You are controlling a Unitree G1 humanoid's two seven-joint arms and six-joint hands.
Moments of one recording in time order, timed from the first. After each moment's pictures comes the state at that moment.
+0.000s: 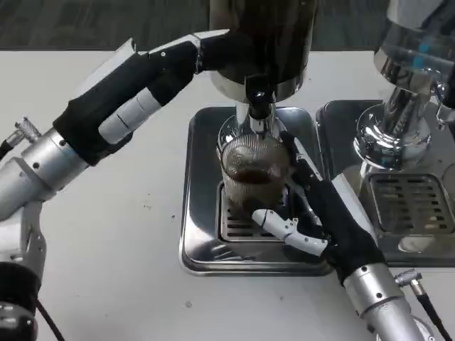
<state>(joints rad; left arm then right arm) -0.63 0.39 0.12 0.84 -0.32 -0.78 -0.99 -0.08 -0.10 0.18 0.34 -0.25 -0.37 -0.01</state>
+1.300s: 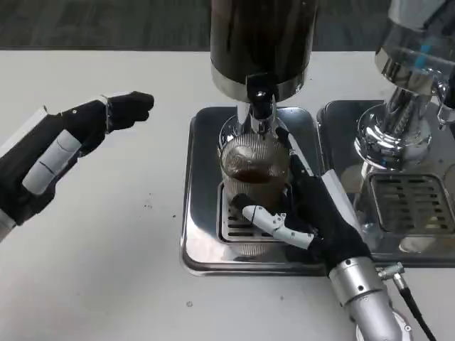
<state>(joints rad) -0.42 0.51 0.23 0.89 -0.30 -0.73 -0.94 -0.18 -0.05 0.19 0.56 -0.31 -0.46 -0.13</state>
